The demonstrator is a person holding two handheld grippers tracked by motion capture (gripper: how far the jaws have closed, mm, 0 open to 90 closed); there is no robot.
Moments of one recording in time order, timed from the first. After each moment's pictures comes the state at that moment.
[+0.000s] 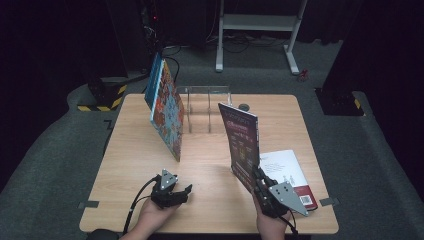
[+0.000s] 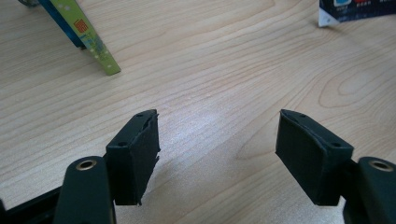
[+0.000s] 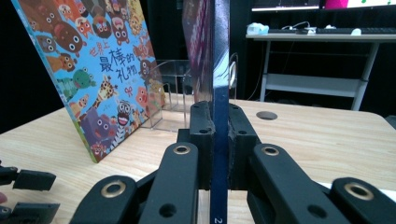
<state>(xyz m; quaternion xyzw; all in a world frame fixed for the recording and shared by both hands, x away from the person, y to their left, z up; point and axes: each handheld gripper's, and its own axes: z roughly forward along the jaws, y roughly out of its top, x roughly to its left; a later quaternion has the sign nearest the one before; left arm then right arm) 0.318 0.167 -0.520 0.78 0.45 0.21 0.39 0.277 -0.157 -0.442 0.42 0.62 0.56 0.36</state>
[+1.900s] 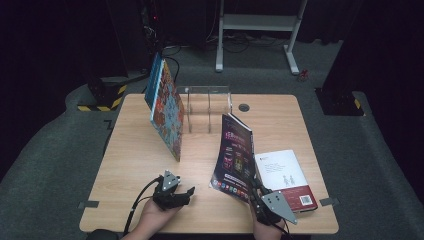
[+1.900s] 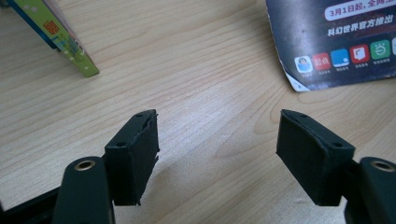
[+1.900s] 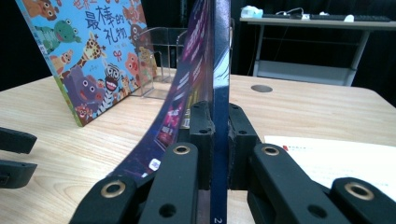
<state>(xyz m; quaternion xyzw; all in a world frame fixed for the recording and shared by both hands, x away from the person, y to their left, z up) 0.316 0.161 -0.519 0.78 0.44 0.19 0.40 0.270 -0.153 -0.488 0.43 0.63 0.53 0.37</state>
